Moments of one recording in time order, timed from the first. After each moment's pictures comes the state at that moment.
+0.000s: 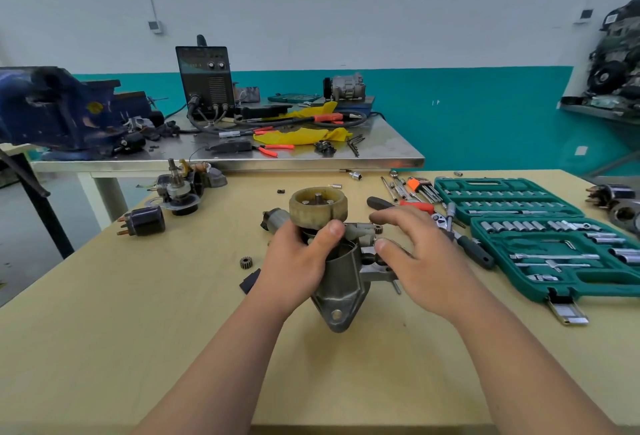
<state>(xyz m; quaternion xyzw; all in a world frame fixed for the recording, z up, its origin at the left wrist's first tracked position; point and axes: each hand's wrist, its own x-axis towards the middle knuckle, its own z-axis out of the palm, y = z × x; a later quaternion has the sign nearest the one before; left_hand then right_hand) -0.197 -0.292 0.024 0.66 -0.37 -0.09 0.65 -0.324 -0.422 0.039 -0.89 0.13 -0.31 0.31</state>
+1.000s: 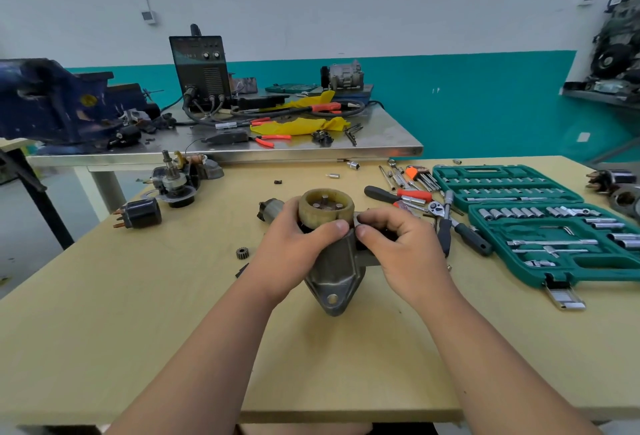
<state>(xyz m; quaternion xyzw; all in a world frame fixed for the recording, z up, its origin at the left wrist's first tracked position) -0.197 -0.288 0.031 0.66 -0.36 -0.18 0.63 -0.305 -0.413 0.018 -0.75 0.11 -0.40 0.52</state>
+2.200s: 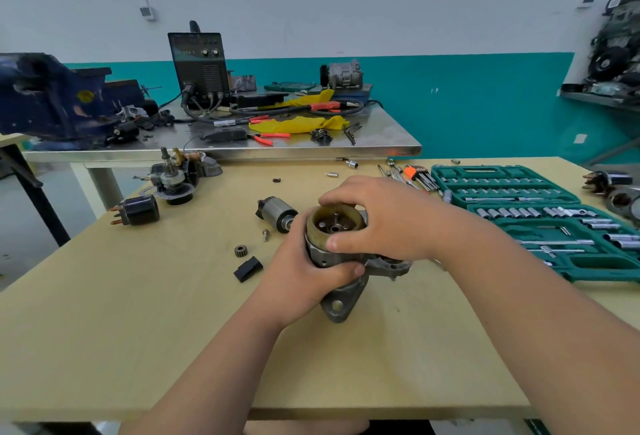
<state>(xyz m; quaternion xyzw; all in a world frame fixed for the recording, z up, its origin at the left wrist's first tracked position) -0.206 -0.283 0.003 0.66 -0.45 -0.13 0.58 -0.297 -0.422 0.091 -0.99 0.00 -0.13 0.11</state>
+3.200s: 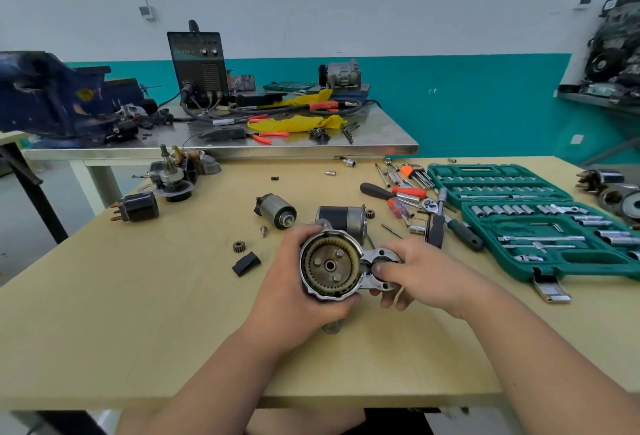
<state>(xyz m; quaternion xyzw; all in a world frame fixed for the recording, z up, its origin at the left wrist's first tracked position) -0.227 -0.269 -0.021 0.67 -0.49 0.05 0.56 -0.340 -0.438 0.016 -0.84 0.19 -0.03 0.51</state>
